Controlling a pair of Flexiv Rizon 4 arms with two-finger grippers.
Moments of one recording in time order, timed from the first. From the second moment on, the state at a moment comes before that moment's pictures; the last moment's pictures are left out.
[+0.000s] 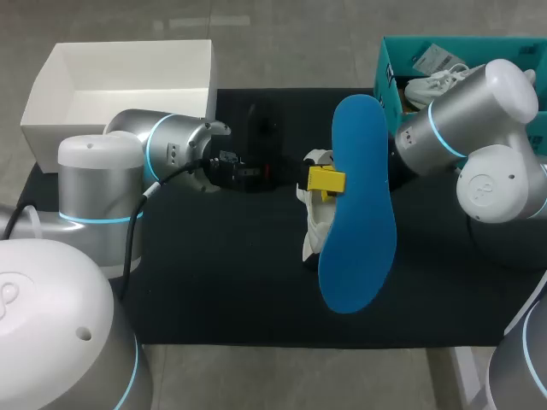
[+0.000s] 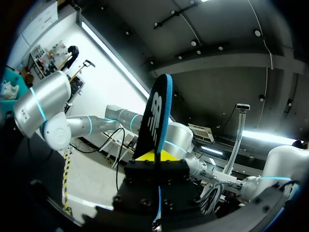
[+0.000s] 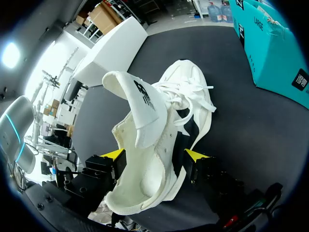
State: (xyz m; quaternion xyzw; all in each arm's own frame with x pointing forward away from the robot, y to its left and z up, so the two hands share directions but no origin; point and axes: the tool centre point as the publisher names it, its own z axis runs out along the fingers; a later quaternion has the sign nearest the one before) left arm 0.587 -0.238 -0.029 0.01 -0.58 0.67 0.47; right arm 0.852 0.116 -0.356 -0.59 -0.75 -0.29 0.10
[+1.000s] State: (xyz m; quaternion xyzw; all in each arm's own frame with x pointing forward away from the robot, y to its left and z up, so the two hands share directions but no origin) left arm 0.587 -0.238 -0.029 0.01 -0.58 0.67 0.47; right arm 0.855 0.126 -0.328 -0.56 -0.75 -0.33 0.12
